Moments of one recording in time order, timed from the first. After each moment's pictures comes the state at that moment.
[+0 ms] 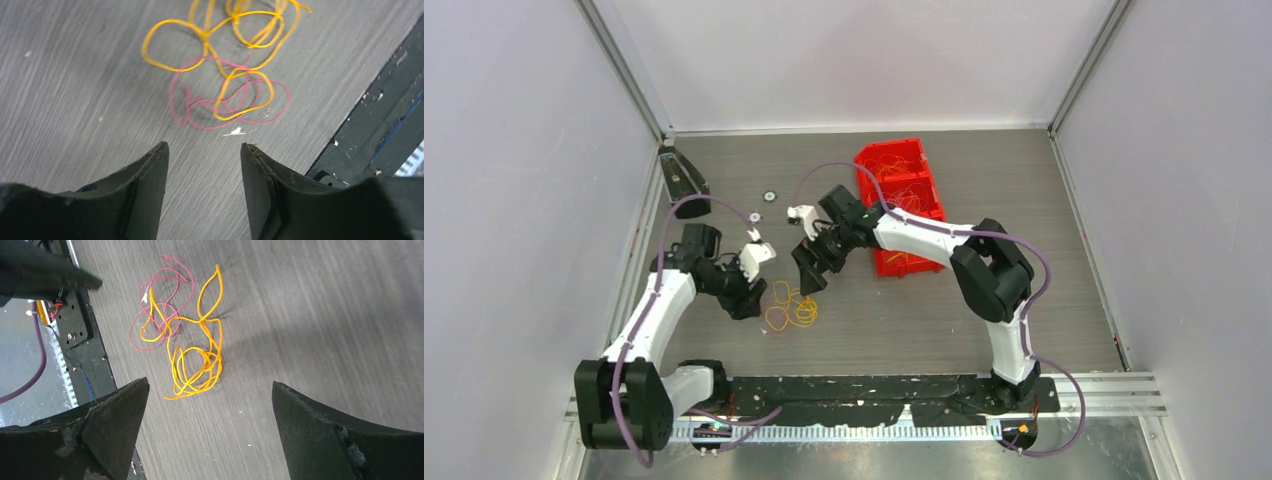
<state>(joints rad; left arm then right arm) -0.08 1.10 0.71 -0.90 0.56 0.83 0.82 2.01 1.51 -0.43 -0.62 -0.03</state>
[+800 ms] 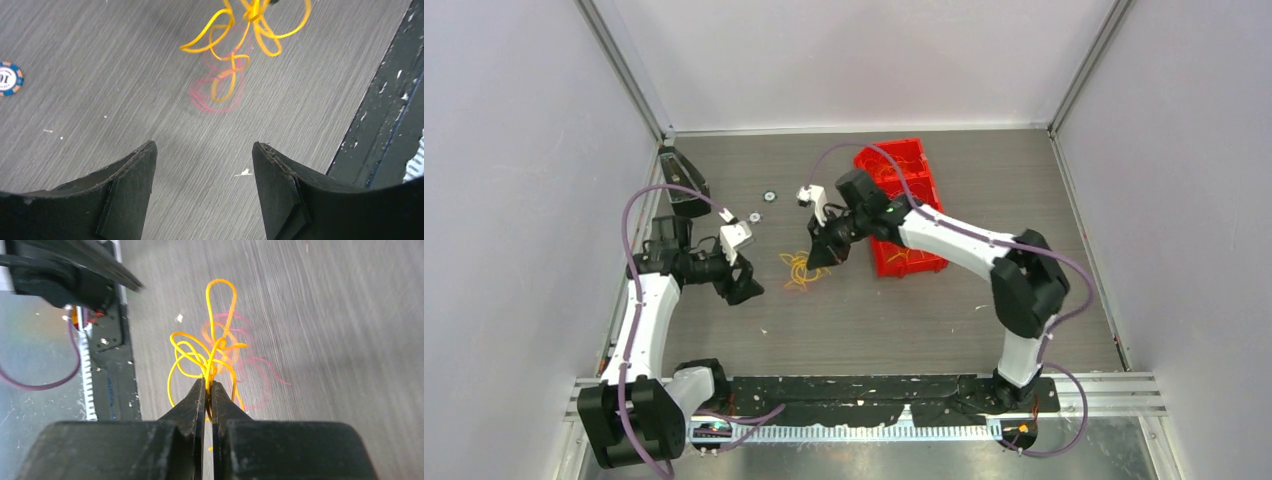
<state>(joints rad) 0.14 1.04 0.79 -0.88 0.88 0.91 0.81 1.88 1.41 -0.33 -0.68 -0.05</state>
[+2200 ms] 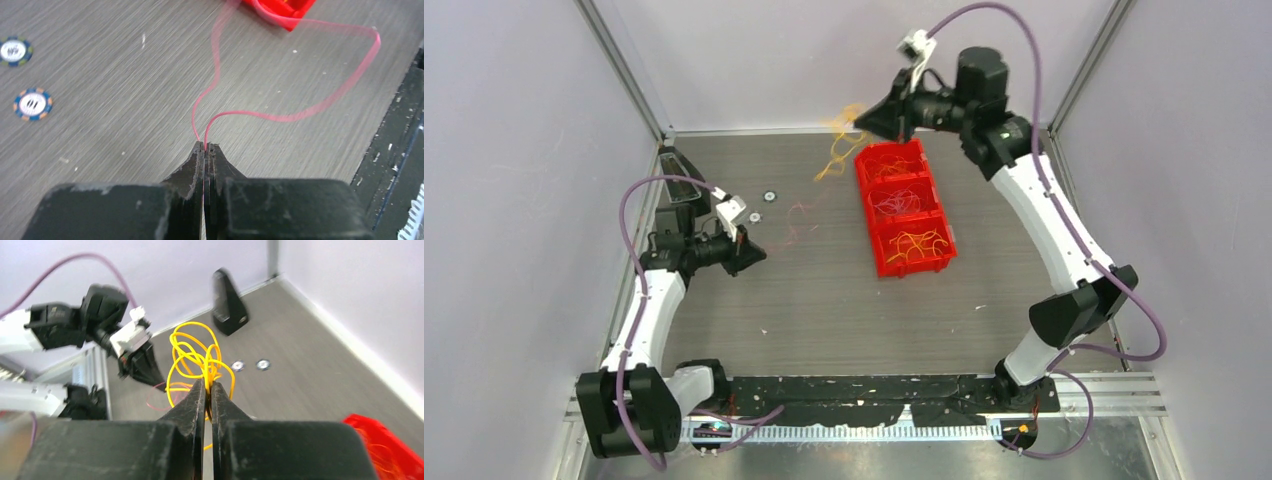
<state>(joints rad) 0.08 1.07 0.77 -0.49 0.94 0.48 0.46 1.65 1.89 -0.40 -0.79 0.08</state>
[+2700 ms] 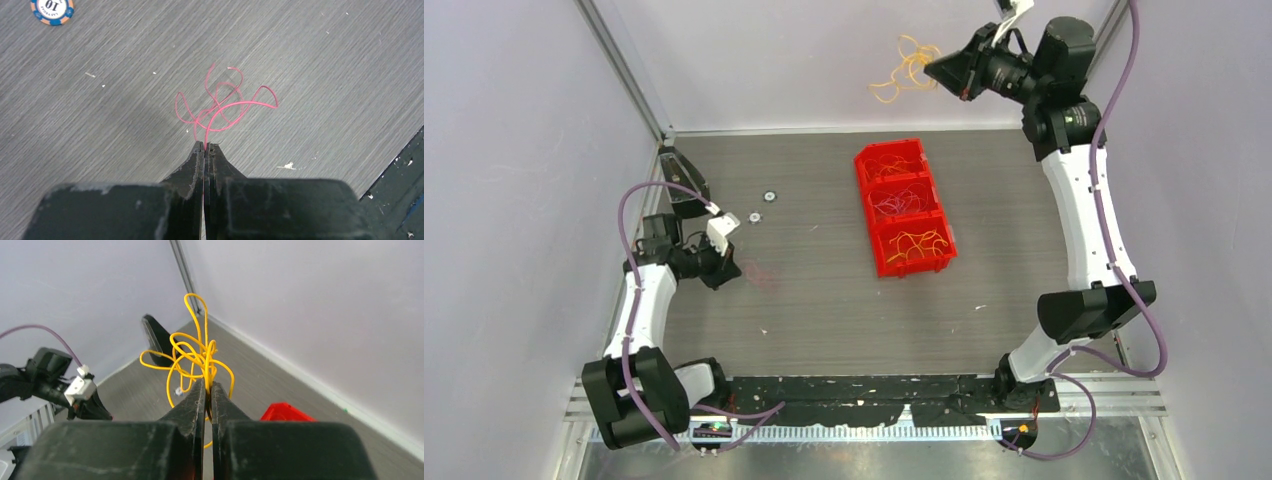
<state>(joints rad) 0.24 1.14 0.77 -0.72 0.76 0.81 0.15 1.65 2.07 -0.37 -0.74 0.21</state>
